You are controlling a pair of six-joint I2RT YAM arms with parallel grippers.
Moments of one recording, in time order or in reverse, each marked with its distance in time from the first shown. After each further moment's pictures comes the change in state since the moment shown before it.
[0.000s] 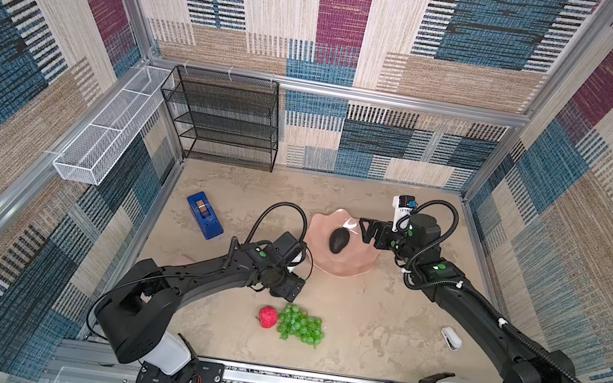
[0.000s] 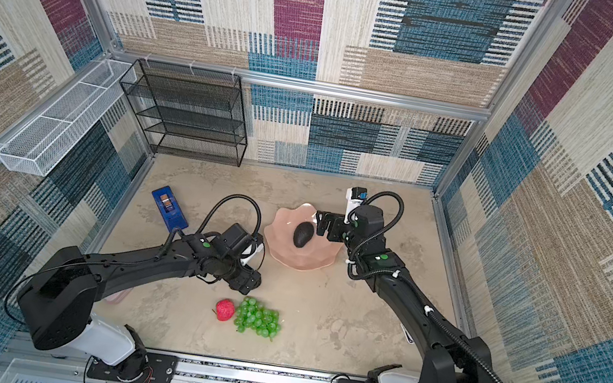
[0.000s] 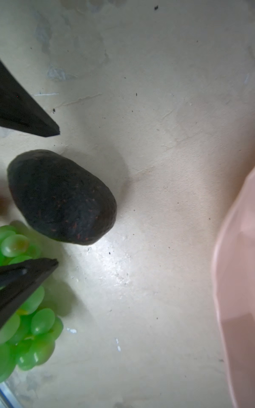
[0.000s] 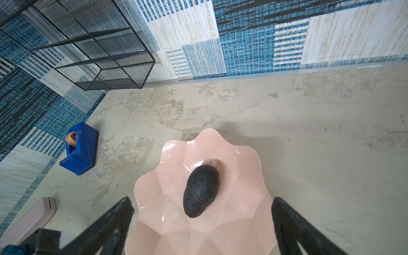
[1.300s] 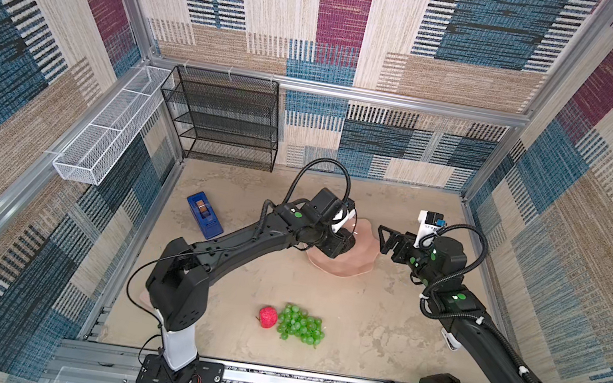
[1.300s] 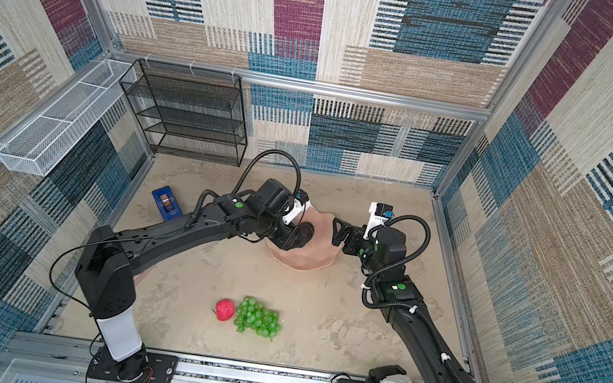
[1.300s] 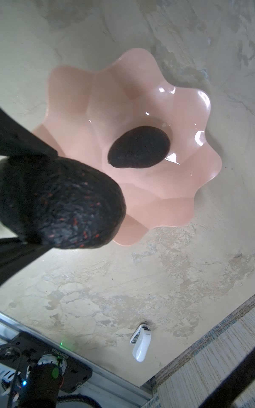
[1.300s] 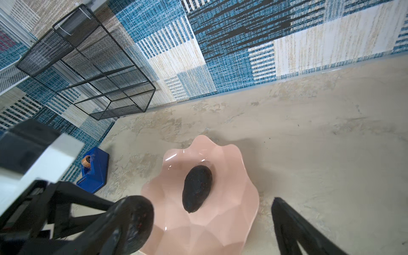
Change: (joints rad) left arm -0.043 0.319 0.678 -0.072 0.142 0.050; right arm -0.087 -0.270 -0.206 0.062 -0.019 0.096
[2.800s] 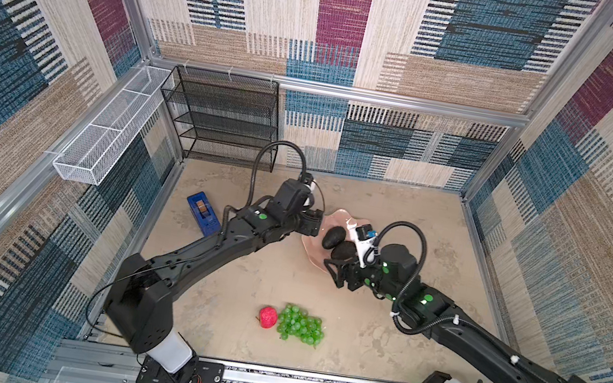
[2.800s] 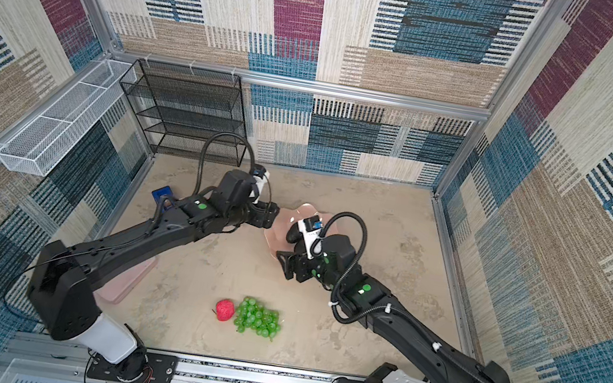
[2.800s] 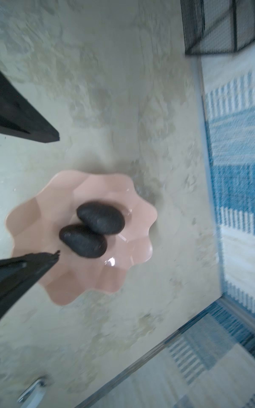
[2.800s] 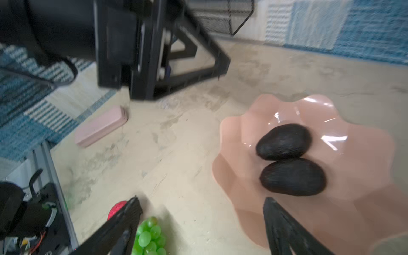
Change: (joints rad) left arm 0.188 -0.348 -0.381 0.272 -0.284 -0.183; right arm 0.537 0.156 0.101 -0.144 0.034 -0.201
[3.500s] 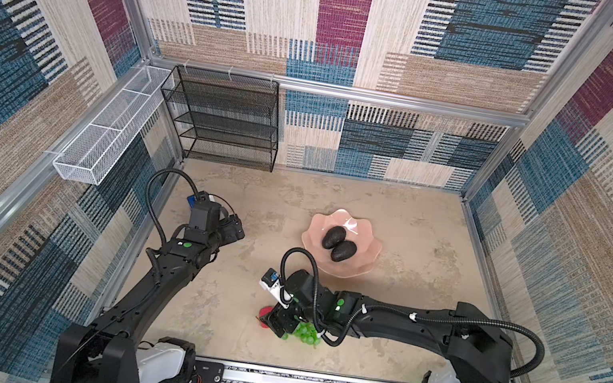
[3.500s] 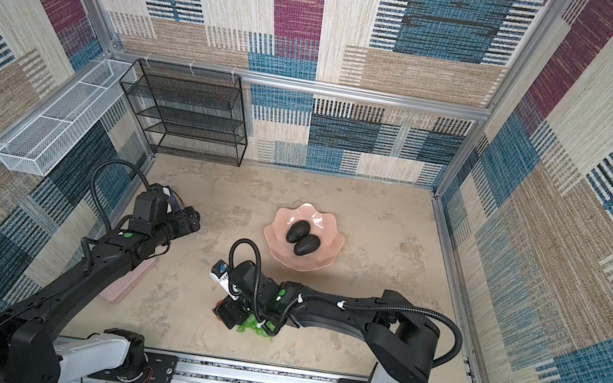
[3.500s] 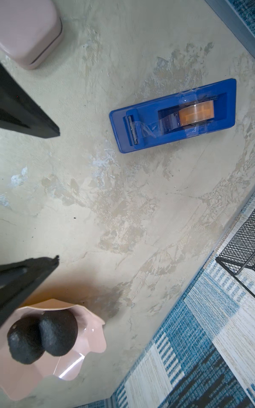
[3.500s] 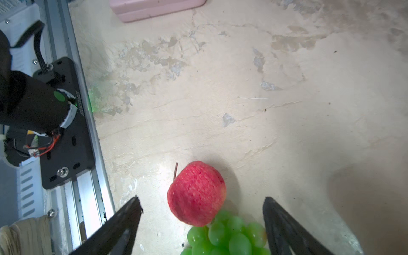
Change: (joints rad) left arm 0.461 -0.341 -0.461 0.081 0.072 -0.239; right arm 0.369 0.495 0.222 -0.038 0.026 -0.098
